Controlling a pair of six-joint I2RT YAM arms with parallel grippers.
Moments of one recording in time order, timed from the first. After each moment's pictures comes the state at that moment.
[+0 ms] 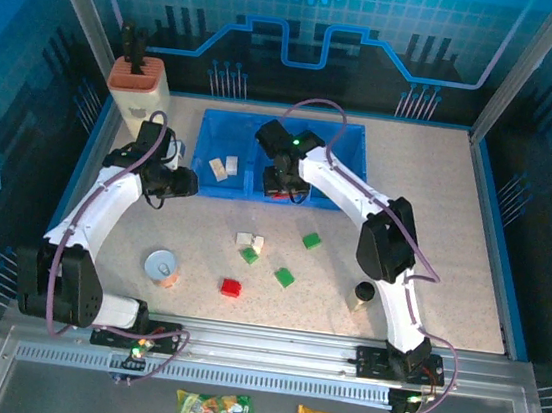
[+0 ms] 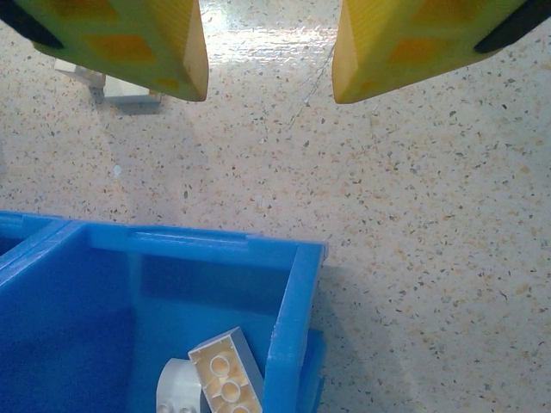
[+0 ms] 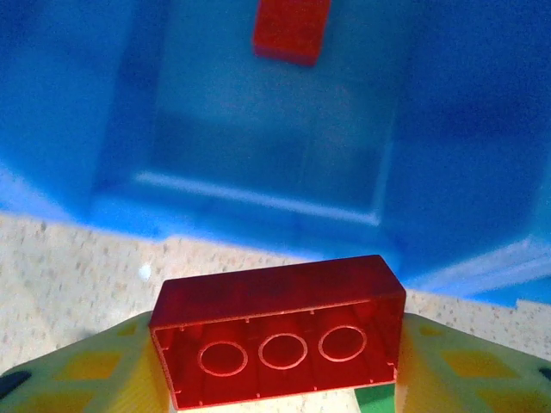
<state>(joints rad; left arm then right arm) -0.02 1.36 1.09 -0.81 0.16 -0.29 0.71 2.21 2.07 -1.17 0.16 0.55</state>
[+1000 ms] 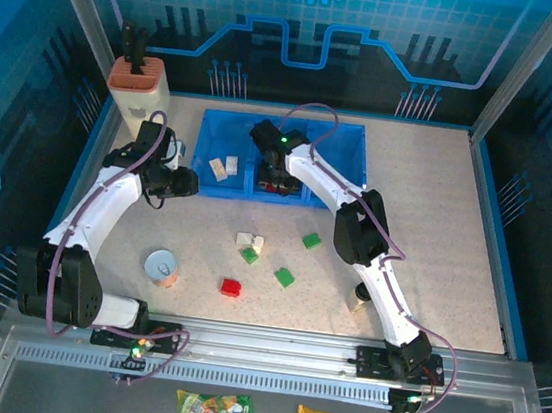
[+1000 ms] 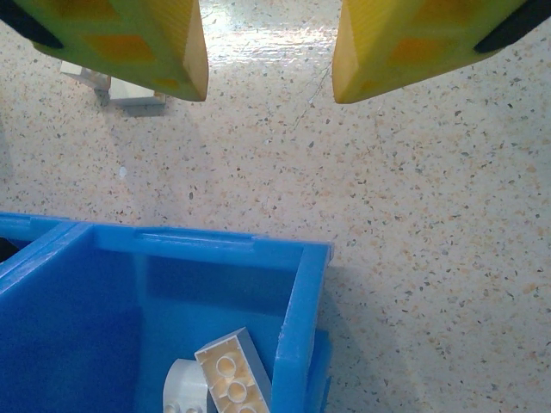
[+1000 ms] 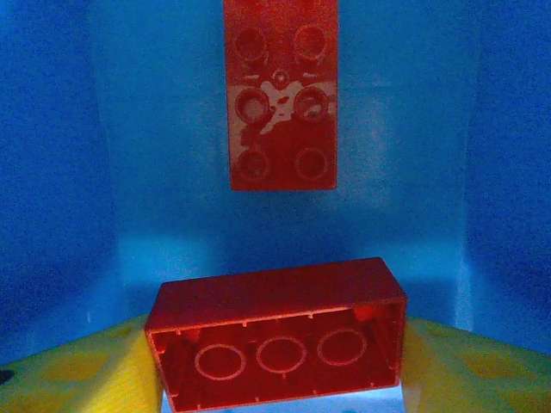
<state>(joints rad) -0.02 1.36 1.09 -0.81 0.17 -0.29 0.68 2.50 2.35 -1.16 0.17 0.71</state>
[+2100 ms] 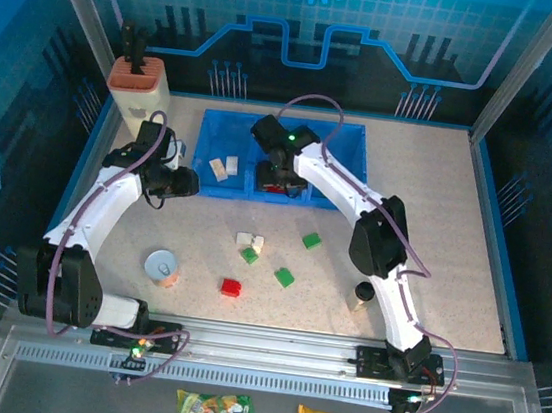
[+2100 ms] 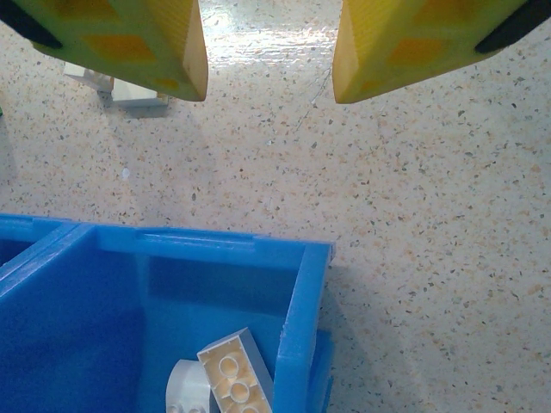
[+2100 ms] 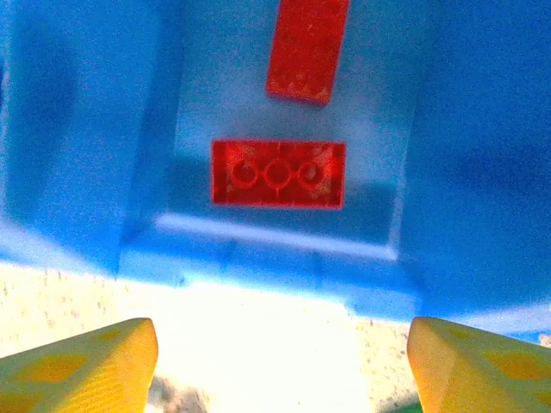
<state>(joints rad) -0.02 1.36 1.09 -0.81 0.18 -0.29 0.73 2.25 2.16 -1.20 0.17 0.54</state>
